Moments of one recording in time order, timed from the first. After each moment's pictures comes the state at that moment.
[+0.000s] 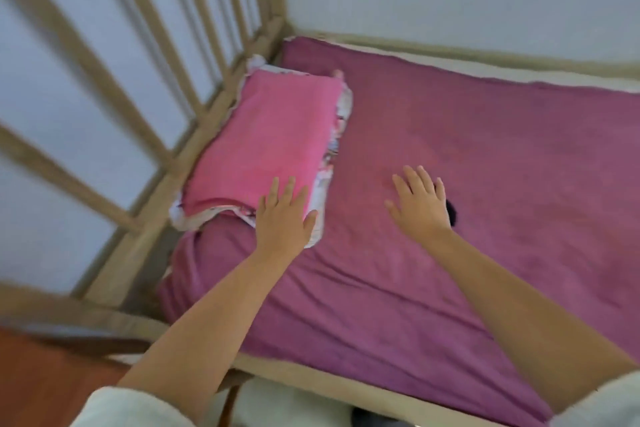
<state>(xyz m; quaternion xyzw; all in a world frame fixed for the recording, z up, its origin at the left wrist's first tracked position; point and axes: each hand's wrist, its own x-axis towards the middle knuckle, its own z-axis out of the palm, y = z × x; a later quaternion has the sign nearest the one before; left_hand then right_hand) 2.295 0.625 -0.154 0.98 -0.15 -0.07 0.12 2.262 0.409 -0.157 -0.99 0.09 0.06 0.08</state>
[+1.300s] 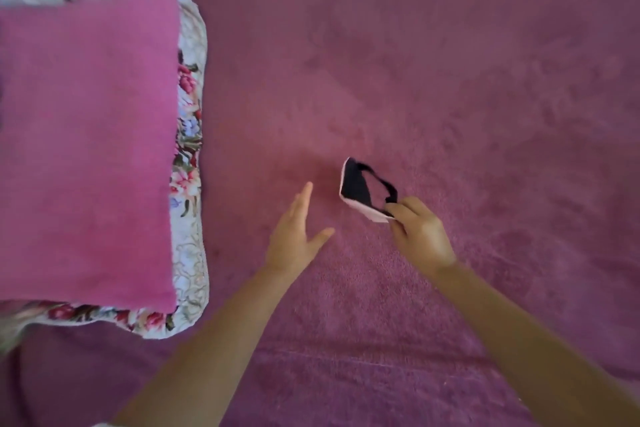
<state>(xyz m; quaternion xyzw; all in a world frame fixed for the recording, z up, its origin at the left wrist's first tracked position) 2.409 0.368 -0.354 0.87 -0.20 -0.29 0.34 2.312 0.200 -0.360 -0.93 0.17 -0.10 0.32</state>
